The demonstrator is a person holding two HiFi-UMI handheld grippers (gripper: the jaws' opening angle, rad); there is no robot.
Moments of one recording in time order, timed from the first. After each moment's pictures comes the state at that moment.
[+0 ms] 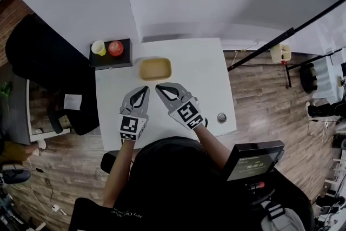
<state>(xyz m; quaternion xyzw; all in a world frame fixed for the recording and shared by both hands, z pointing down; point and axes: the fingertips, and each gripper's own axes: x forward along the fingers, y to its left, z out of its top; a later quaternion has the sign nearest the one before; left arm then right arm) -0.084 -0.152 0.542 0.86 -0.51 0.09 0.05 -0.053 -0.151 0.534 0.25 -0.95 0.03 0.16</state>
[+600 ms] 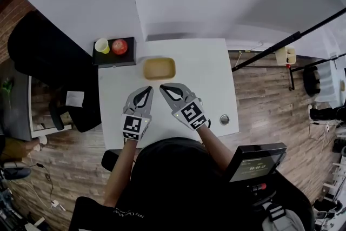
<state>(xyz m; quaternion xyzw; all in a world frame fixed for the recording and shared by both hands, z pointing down) -0.085 -0.165 0.554 0.85 -0.51 0.10 0.06 -0.053 -0.165 0.549 0.25 -0.95 0.04 0.17</state>
